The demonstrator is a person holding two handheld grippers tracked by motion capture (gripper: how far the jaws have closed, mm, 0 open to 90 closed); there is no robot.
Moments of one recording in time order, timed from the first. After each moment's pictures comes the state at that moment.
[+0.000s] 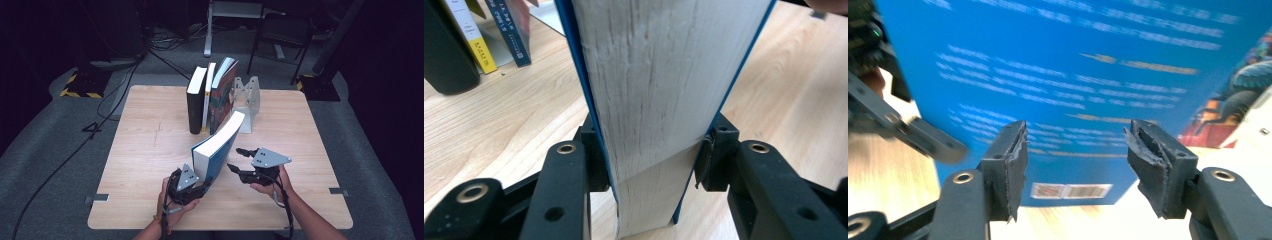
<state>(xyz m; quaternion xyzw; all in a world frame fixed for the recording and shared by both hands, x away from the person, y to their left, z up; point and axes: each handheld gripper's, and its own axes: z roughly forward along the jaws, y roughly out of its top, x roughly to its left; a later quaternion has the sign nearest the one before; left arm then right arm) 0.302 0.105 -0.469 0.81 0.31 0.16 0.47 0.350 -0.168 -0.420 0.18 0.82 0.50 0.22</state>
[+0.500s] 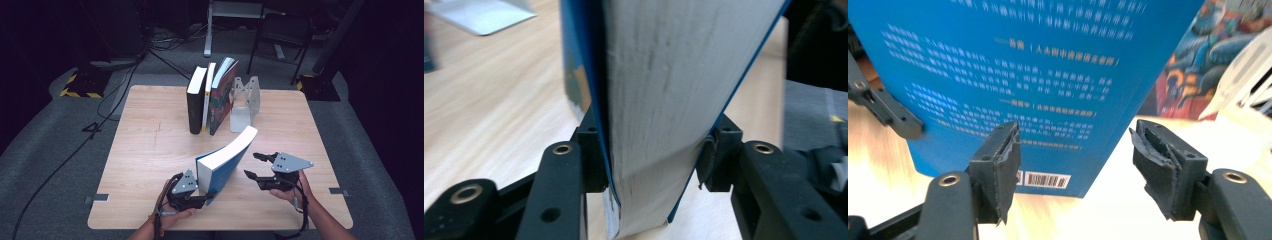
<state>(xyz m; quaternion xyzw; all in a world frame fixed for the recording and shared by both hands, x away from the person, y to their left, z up) 0.296 0.097 -0.469 0.83 0.21 0.07 0.50 0.335 -0.215 -0.416 0.18 0.83 0.49 0.21</state>
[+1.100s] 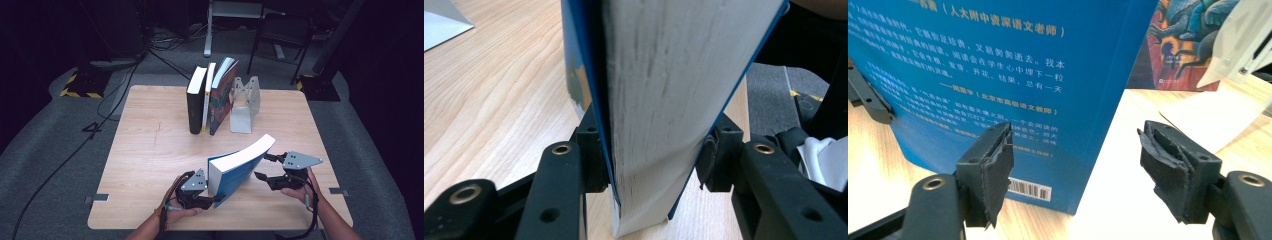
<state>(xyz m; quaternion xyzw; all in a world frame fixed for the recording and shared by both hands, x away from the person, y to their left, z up) 0.308 0.086 -0.464 0.85 0.16 0.04 0.49 0.350 -0.246 -0.431 0.20 0.83 0.49 0.17</state>
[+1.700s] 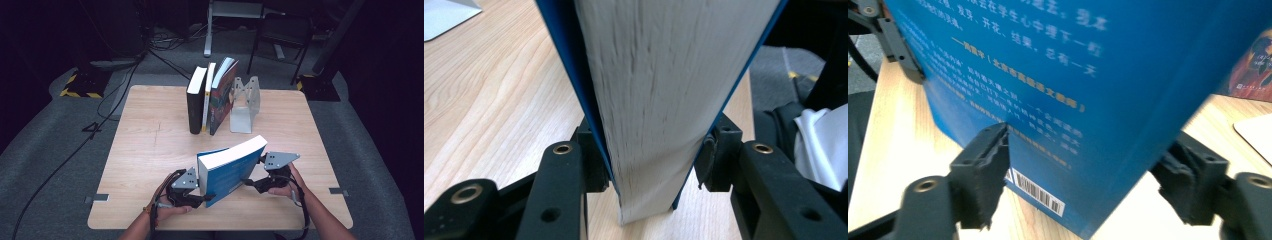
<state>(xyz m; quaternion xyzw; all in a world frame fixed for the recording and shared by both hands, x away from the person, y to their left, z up) 0.309 0.109 -0.461 0.87 0.15 0.05 0.47 0.364 -0.210 -0.444 0.13 0.87 0.47 0.11</state>
